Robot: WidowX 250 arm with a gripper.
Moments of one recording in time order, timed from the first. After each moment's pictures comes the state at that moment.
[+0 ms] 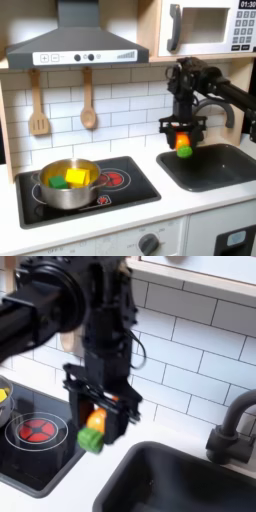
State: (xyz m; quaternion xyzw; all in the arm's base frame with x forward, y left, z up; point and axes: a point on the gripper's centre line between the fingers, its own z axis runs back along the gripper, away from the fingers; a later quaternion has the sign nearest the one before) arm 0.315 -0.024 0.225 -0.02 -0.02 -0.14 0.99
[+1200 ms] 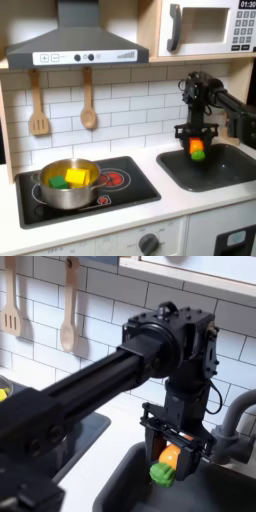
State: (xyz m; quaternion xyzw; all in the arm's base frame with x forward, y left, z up) arm 0.363 -0.093 0.180 -0.04 0.01 -0.21 0.98
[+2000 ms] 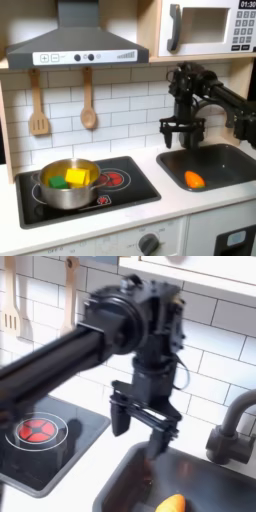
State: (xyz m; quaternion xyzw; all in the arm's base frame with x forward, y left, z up) arm 0.346 -0.033 0.211 -0.01 -0.01 -0.16 0.99
